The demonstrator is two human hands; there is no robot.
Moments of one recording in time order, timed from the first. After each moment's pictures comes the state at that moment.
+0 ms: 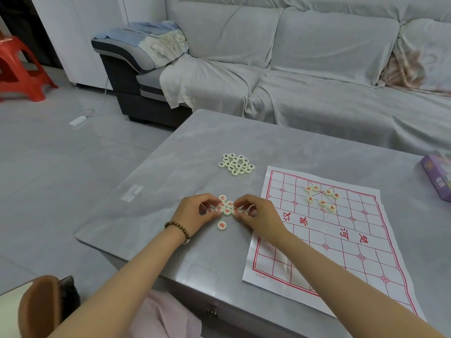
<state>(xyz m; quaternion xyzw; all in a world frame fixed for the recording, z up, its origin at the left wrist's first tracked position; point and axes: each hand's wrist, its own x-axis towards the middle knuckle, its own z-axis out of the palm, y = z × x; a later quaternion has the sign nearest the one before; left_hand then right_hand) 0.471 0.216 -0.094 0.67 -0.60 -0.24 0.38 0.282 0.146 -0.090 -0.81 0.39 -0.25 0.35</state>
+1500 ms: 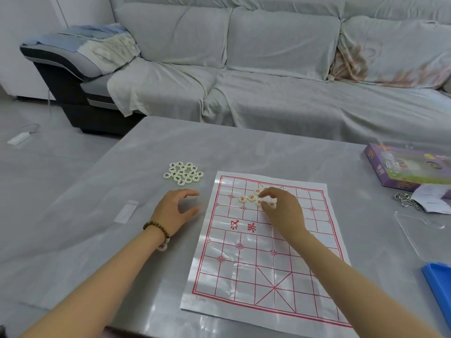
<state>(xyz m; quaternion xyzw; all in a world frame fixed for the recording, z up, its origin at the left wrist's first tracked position) 0.405 0.146 -0.085 0.68 -0.62 -0.22 0.33 0.151 0.085 -0.076 -0.72 0.61 -0.26 0.20</state>
